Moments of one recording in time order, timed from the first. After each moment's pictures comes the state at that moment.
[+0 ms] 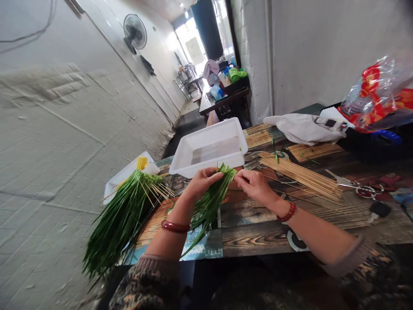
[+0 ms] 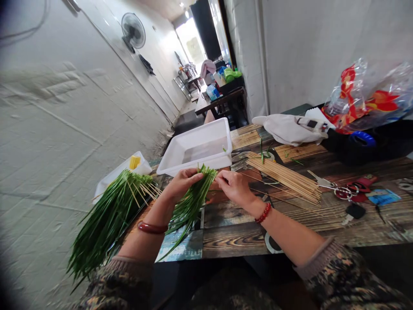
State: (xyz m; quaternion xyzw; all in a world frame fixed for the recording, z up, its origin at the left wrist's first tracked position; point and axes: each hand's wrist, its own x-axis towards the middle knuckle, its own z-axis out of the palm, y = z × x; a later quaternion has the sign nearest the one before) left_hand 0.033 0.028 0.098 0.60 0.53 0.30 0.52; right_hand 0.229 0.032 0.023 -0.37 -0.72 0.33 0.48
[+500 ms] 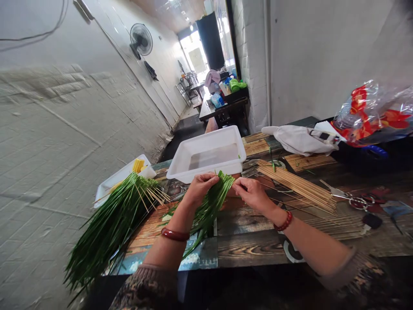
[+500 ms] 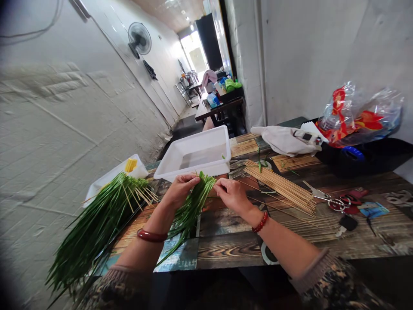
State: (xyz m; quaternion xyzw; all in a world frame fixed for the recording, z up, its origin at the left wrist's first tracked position) left_hand 0.037 0.030 0.094 0.56 0.51 0.42 0.50; right_hand 0.229 0.032 0.027 -0.37 -0.73 0.35 0.46
